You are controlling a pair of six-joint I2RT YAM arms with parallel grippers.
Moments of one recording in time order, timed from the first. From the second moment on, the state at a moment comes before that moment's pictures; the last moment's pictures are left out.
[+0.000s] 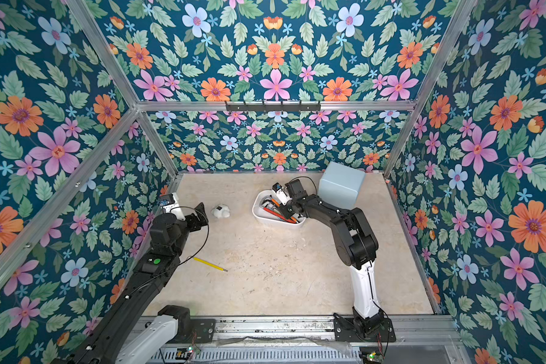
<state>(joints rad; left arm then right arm) -0.22 0.85 0.65 -0.05 -0.27 -0.25 0.54 2.10 1.52 -0.26 -0.16 -0.24</state>
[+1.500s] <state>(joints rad) -0.22 0.81 0.66 -0.09 -0.31 -0.26 1.20 2.24 1.53 -0.03 -0.10 0.00</state>
